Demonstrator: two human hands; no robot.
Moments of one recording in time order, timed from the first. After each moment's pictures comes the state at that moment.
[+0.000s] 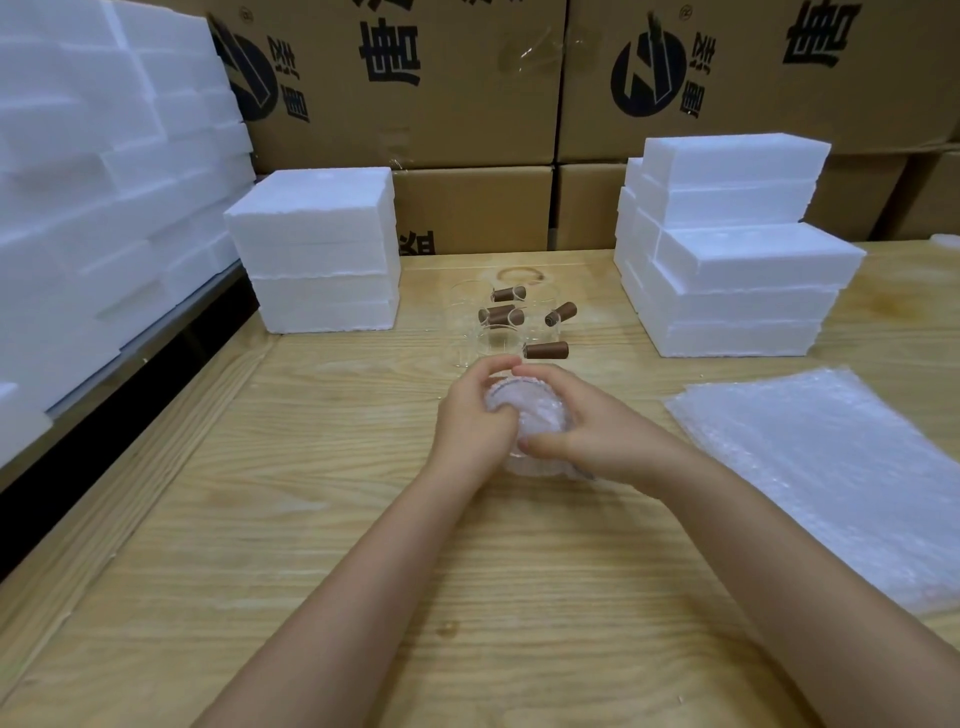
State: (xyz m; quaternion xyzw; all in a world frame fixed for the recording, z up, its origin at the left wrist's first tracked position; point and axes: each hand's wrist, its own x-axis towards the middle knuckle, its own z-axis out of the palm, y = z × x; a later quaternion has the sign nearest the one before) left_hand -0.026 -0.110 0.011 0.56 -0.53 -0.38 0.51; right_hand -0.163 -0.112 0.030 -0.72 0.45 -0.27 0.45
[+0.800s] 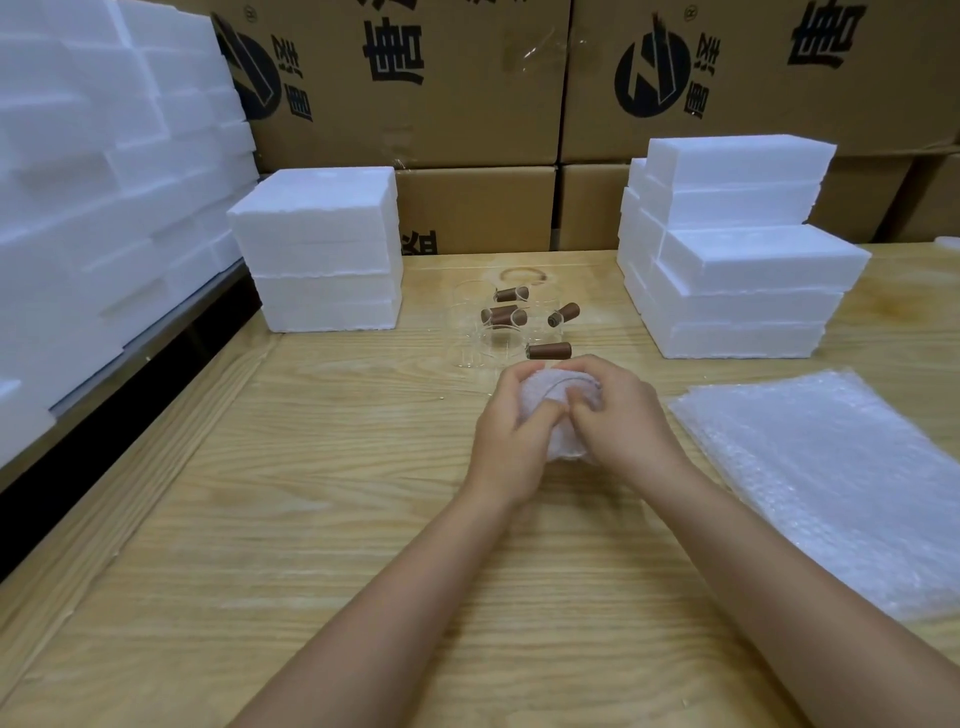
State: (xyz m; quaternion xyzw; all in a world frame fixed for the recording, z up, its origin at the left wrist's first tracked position) left_hand -0.053 -0.093 0.007 0.51 -0.52 -0.43 0.54; right_hand -0.164 -0.118 0.018 -0.68 0.55 -0.42 0.25
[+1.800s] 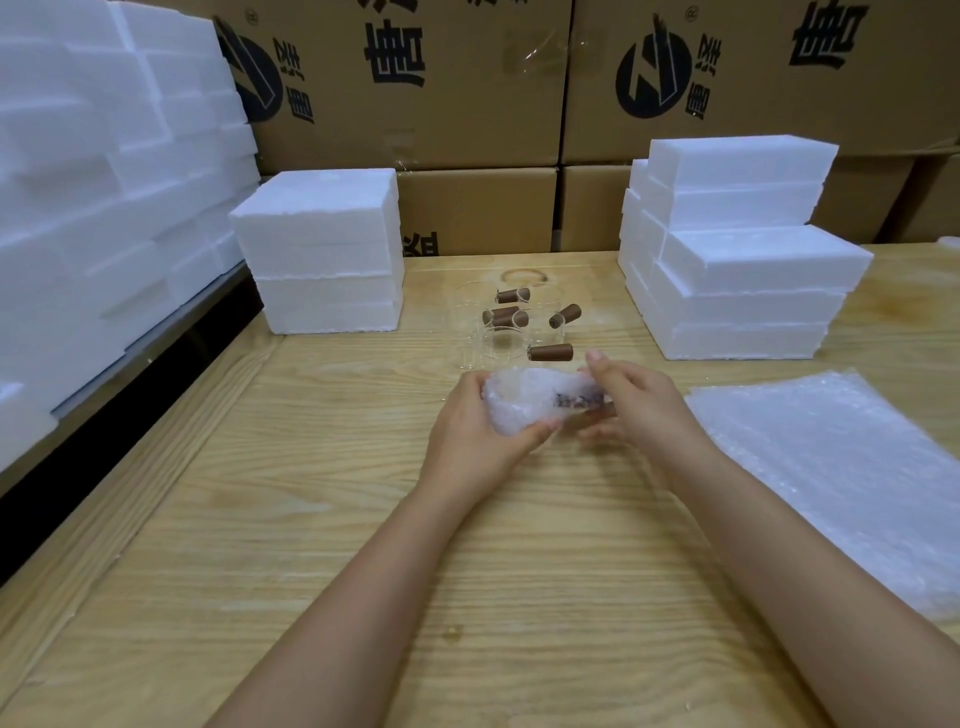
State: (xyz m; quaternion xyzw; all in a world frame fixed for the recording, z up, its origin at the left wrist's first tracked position) left_hand -0.014 -0.114 -0.011 0.61 -0.62 -0.23 0.43; right_hand -0.181 -0.133 0.018 -0.52 0.56 -0.45 0.46
